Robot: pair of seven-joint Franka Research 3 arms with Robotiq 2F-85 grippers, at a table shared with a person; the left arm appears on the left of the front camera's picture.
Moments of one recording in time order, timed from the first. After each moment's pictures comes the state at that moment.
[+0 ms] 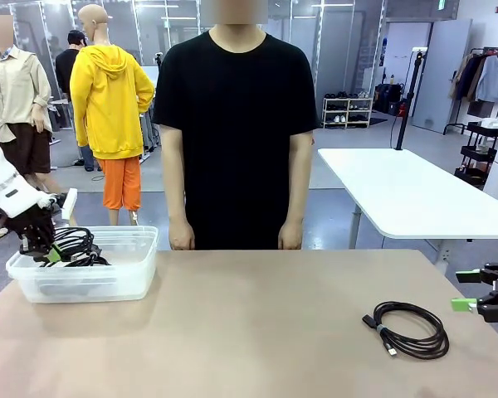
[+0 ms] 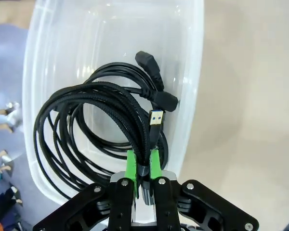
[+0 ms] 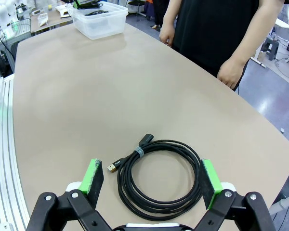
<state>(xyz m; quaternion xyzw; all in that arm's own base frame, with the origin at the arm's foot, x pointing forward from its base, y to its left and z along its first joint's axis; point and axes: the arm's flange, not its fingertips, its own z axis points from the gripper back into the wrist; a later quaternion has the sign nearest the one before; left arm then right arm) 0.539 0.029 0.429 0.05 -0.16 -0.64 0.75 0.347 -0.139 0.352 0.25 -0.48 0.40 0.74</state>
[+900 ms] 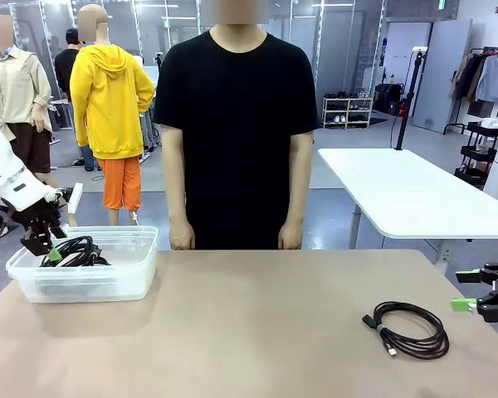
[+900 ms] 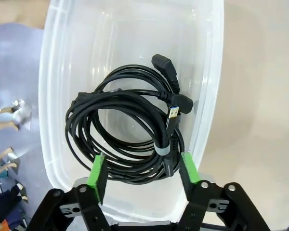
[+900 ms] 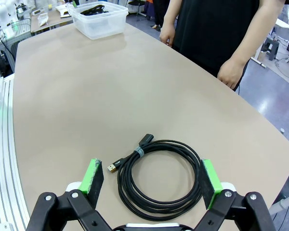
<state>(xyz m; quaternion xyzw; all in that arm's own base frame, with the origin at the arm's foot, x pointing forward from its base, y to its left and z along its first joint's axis) 0.550 0.024 0.445 0.06 -0.17 -0.64 0.75 0.348 -0.139 0.352 0.25 -0.48 0.40 0.74</state>
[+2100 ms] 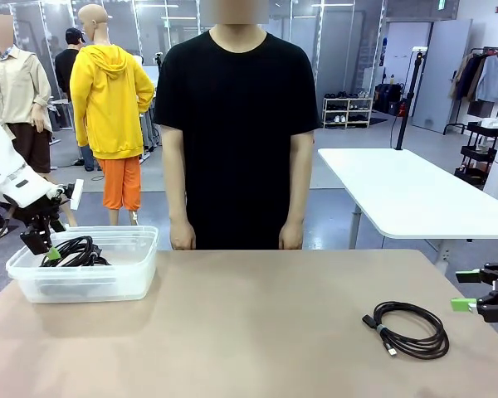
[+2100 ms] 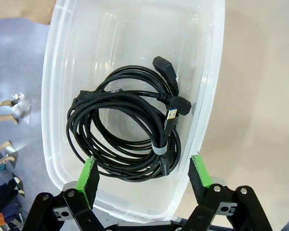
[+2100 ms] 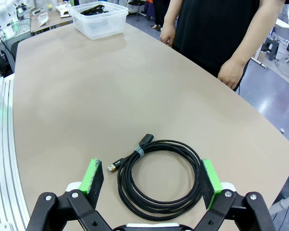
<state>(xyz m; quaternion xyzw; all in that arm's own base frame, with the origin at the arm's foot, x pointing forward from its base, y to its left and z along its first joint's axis) 0.545 0.017 0.450 0.07 -0.16 -0.63 0.76 0.348 -0.139 0.352 0.25 -0.48 0.40 0.74</state>
